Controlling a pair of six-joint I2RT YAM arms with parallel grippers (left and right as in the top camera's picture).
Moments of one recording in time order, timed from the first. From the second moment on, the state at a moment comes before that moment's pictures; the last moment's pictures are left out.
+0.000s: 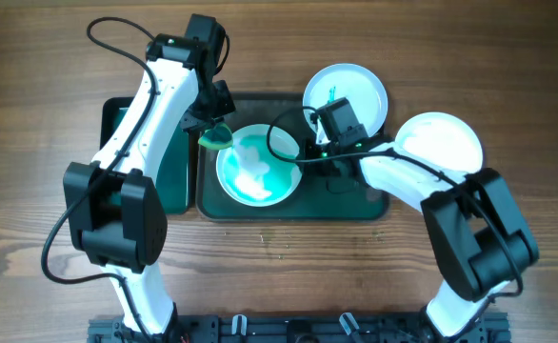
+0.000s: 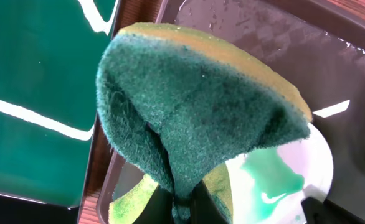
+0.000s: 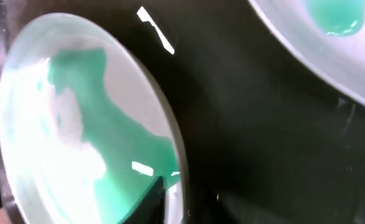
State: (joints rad) left arm -0.25 1.99 1.74 -1.22 -0.02 -0.59; right arm 0.48 1.87 1.00 -0.21 -0.32 0.57
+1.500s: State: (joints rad) left arm -0.29 1.99 1.74 -1.22 -0.02 -0.59; right arm 0.83 1.53 1.08 -0.66 0.93 0.30
